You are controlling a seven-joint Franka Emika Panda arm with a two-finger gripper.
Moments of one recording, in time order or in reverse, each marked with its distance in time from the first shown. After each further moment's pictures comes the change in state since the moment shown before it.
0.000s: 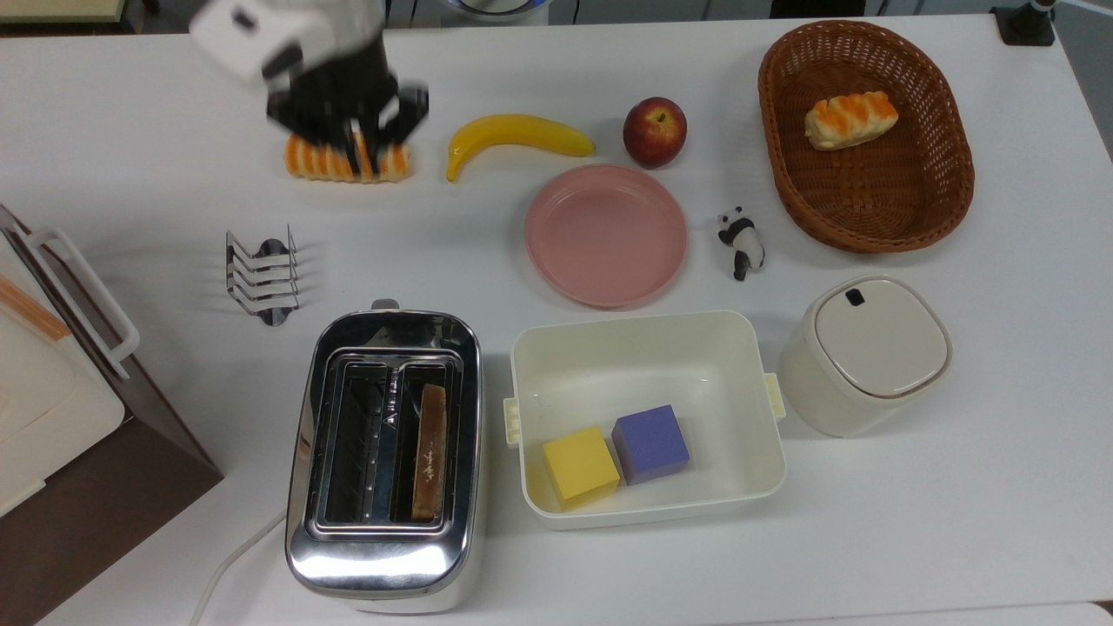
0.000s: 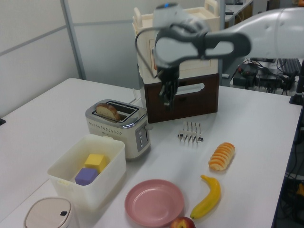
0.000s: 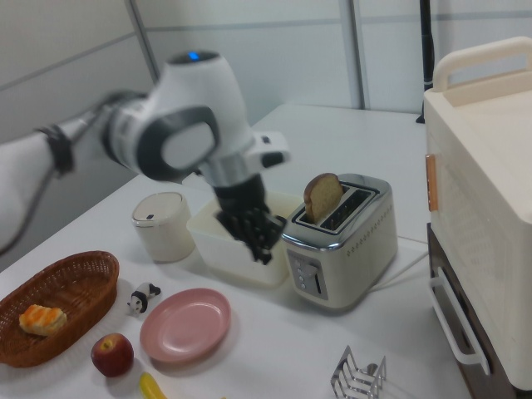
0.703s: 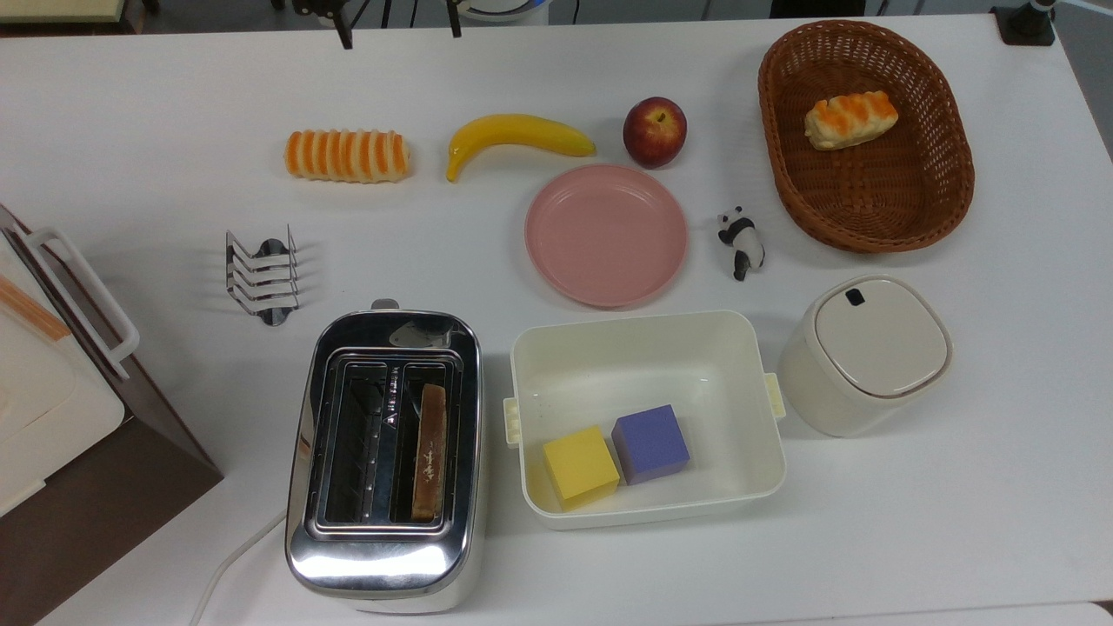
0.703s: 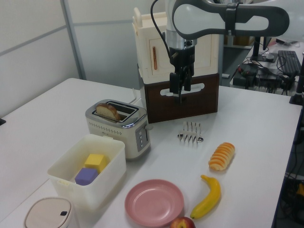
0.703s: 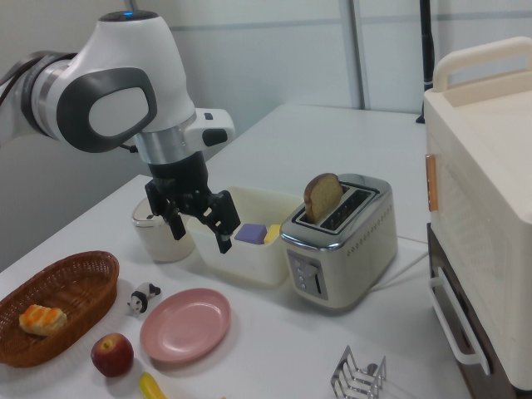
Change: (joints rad) arm -0.020 -0.168 0.083 -0.051 0.000 -0.164 -0.002
